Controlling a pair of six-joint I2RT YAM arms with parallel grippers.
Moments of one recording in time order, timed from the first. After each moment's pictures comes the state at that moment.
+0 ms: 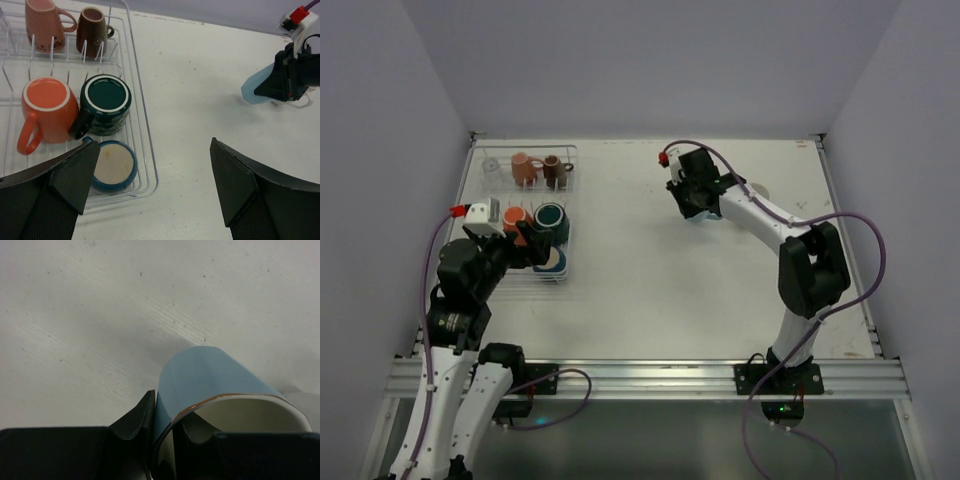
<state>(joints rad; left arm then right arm) -0.09 0.53 0.72 -0.43 0.17 -0.31 0.50 1.81 1.46 -0.52 0.05 -0.08</state>
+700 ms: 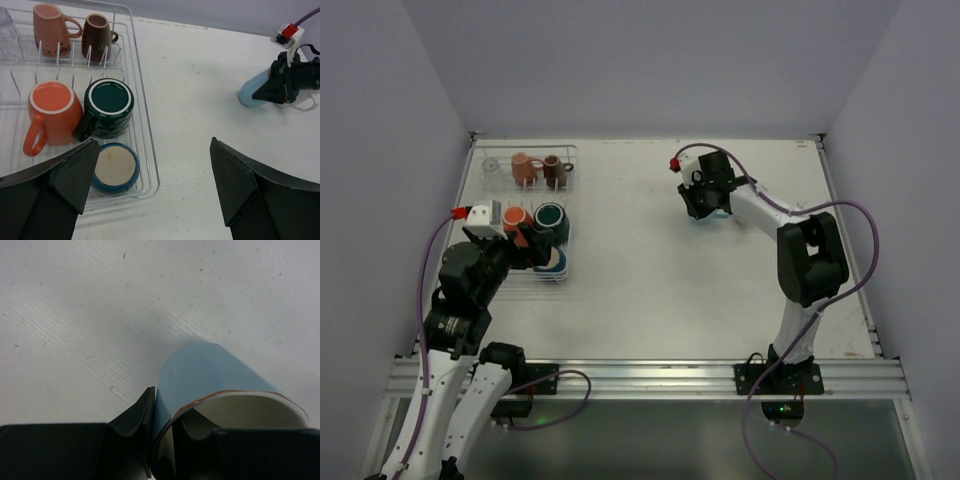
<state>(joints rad) -0.18 0.50 0.72 -0.43 0.06 -0.30 0.36 1.89 1.37 -0.39 -0.15 -0.30</state>
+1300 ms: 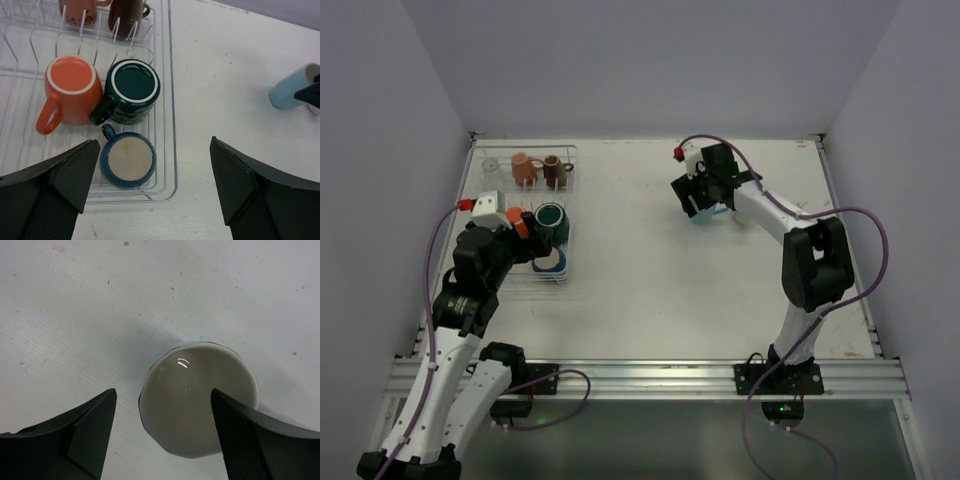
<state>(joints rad) -0.19 0.61 0.72 -0.43 -0.04 -0.34 0.36 1.86 1.41 -0.40 -0.09 -0.27</state>
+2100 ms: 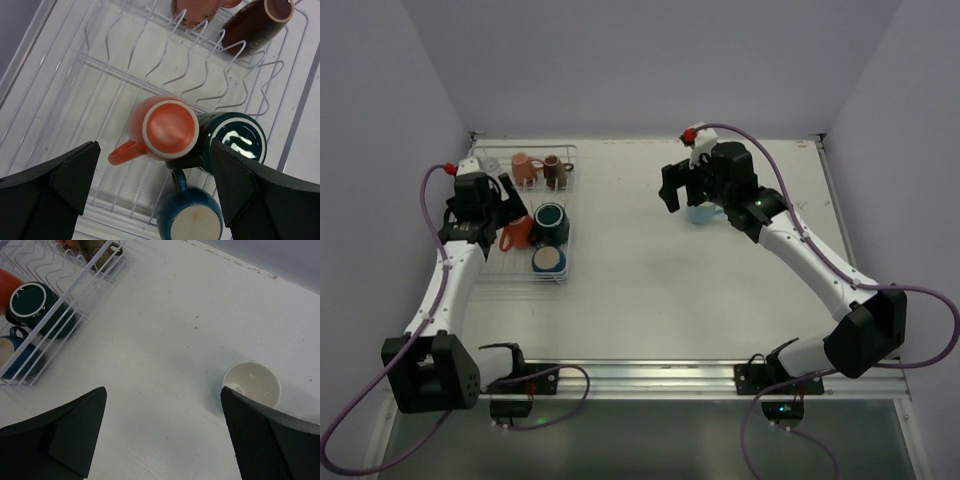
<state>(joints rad) 0.06 1.18 0.94 -0.40 -0.17 -0.35 0.53 1.41 1.30 -0.32 -0.07 0.04</state>
